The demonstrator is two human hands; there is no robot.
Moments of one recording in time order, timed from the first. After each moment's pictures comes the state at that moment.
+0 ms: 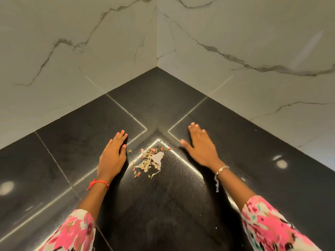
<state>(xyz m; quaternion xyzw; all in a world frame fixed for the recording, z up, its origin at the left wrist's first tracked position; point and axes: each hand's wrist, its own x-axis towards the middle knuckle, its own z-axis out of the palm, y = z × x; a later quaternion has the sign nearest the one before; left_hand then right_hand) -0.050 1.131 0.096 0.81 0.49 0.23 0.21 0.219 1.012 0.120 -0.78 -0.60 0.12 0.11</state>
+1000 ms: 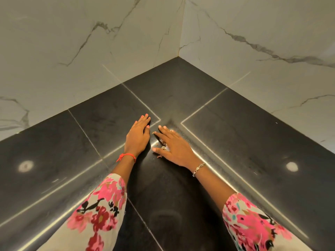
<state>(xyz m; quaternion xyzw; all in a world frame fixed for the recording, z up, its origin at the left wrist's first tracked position) -0.046 1.130 0.104 0.78 0.49 0.25 0.29 0.088 1.036 0.115 -0.65 -0.72 0.19 0.16</state>
